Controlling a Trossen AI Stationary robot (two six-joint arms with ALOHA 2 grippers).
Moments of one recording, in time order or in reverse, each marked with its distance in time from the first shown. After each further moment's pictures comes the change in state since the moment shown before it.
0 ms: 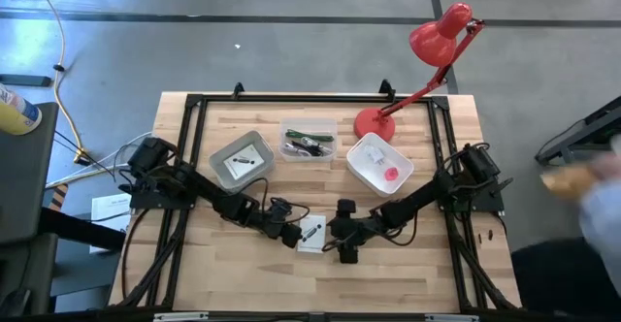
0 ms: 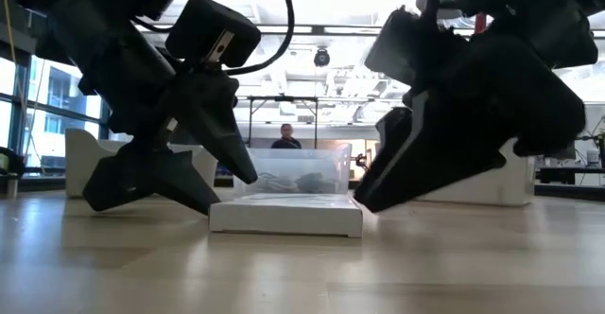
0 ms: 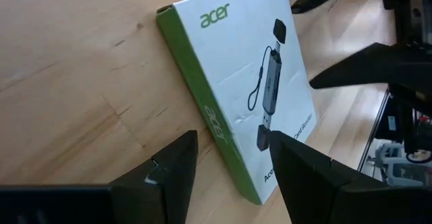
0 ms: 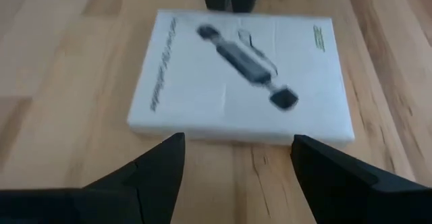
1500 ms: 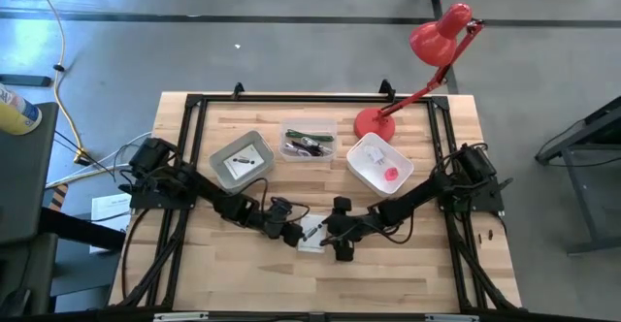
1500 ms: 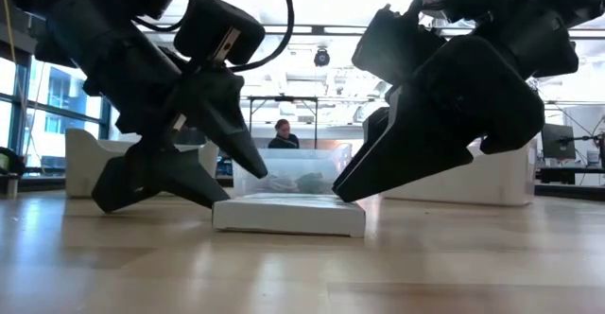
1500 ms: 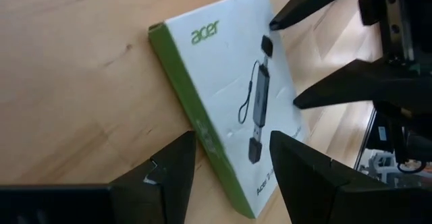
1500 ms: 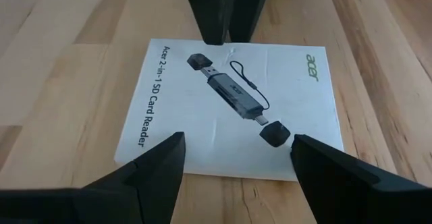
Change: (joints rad) left arm 0.001 0.005 -0.002 0.054 -0.046 0.006; right arm -0.026 0.034 0.005 0.050 -0.015 -0.024
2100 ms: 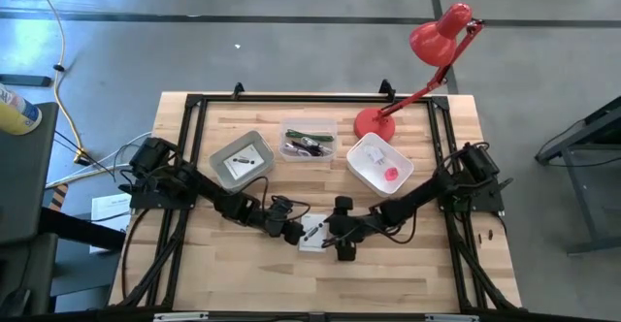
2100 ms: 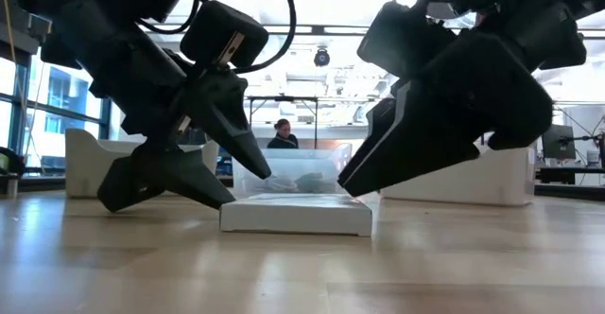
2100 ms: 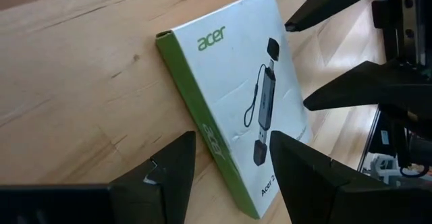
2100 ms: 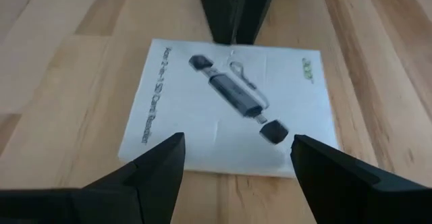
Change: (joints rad) left arm 0.008 0.000 0.000 -0.006 0.004 0.004; right arm 0.007 -0.036 -0.005 -0.005 0.030 -0.037
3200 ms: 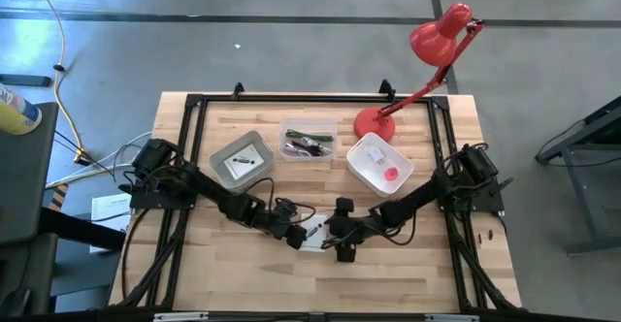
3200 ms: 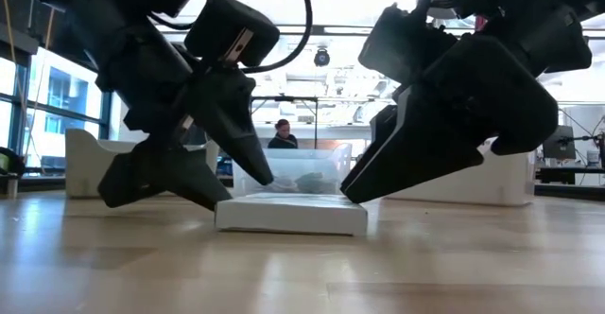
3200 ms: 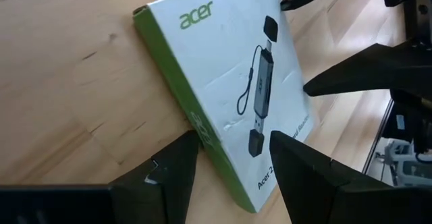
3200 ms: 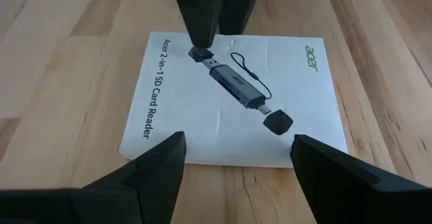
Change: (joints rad) left arm 0.002 0.027 0.074 -0.110 0.066 0.015; right arm 0.010 0.031 0.003 -0.038 0.017 0.047
